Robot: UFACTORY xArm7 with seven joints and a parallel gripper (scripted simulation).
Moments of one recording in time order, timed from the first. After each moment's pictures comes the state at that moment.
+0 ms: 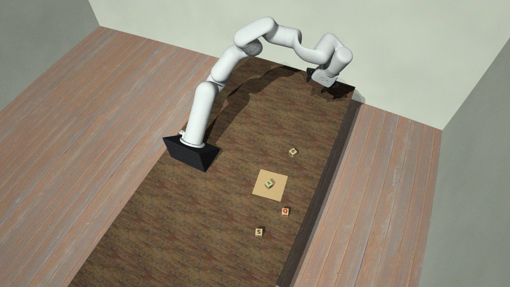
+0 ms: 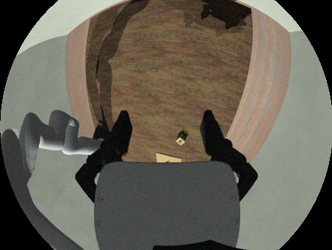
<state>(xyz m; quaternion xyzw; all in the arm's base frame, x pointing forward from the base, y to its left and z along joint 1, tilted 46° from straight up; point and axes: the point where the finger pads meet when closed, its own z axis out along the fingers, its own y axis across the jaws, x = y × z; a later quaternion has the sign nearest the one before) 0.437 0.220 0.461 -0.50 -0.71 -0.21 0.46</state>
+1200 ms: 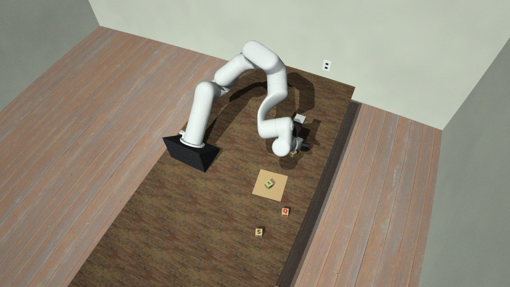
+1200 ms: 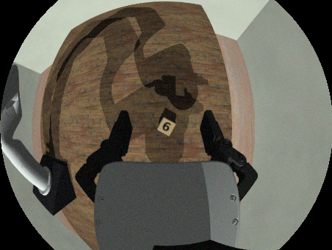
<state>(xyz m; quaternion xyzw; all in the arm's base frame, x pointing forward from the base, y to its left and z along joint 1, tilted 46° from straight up) 0.440 0.156 0.189 -0.45 -0.52 -0.49 0.54</state>
